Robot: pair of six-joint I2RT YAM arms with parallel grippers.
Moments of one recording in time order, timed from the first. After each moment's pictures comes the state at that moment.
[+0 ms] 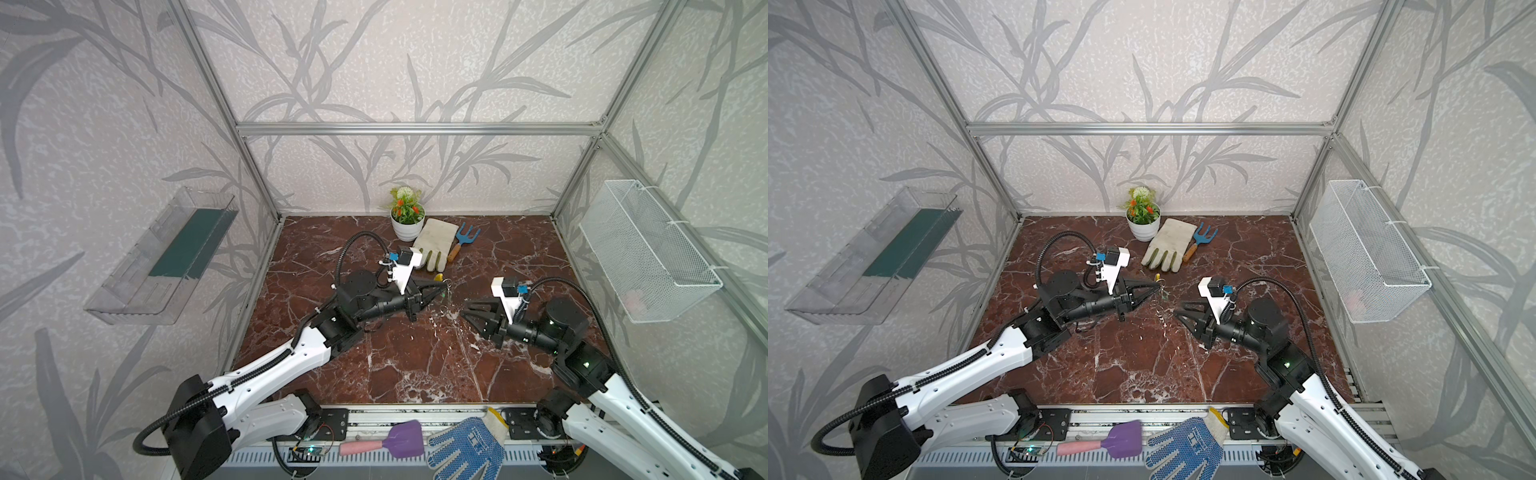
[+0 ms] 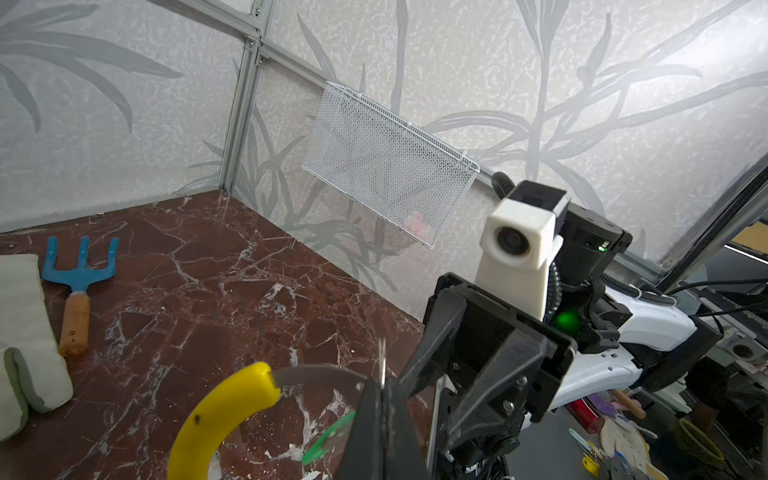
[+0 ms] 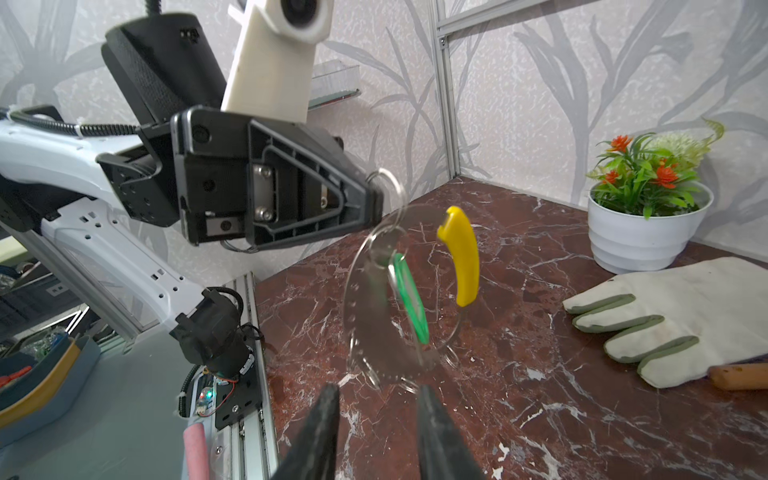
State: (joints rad) left arm -0.79 1.11 0.80 0.34 0.47 -0.47; right arm 0.65 0.63 0.56 -0.05 -0.48 0.18
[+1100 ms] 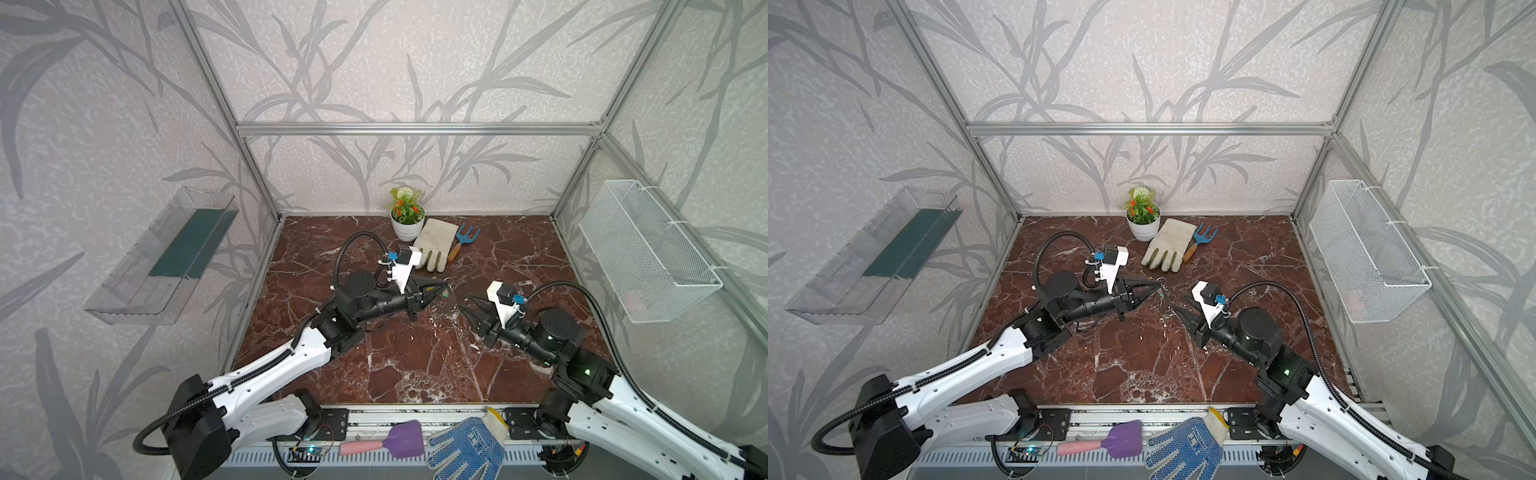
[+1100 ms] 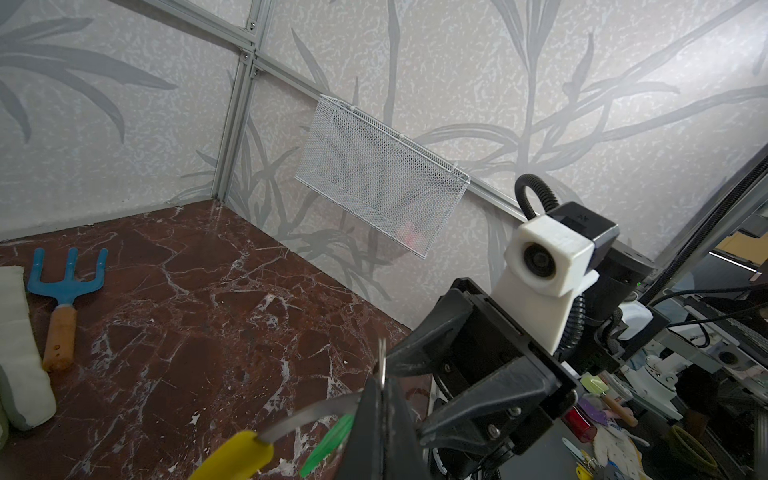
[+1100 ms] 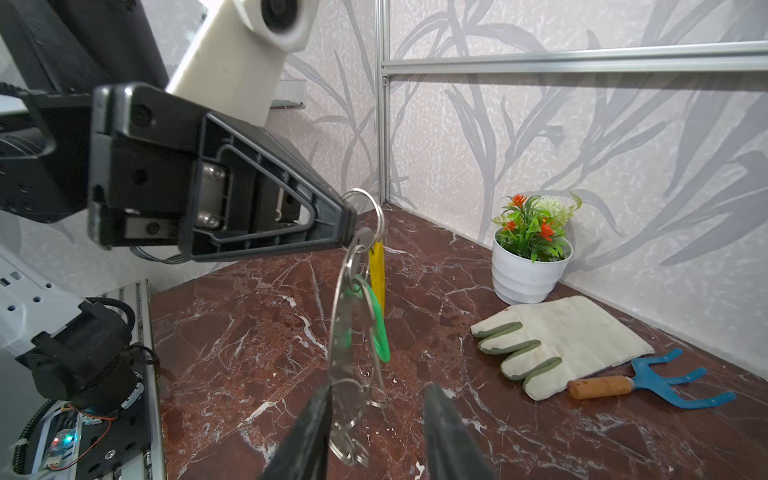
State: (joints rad) left arm -0.79 1.11 0.80 0.36 0.47 -0.48; right arm 0.82 0.64 0.58 -0.03 -0.09 0.03
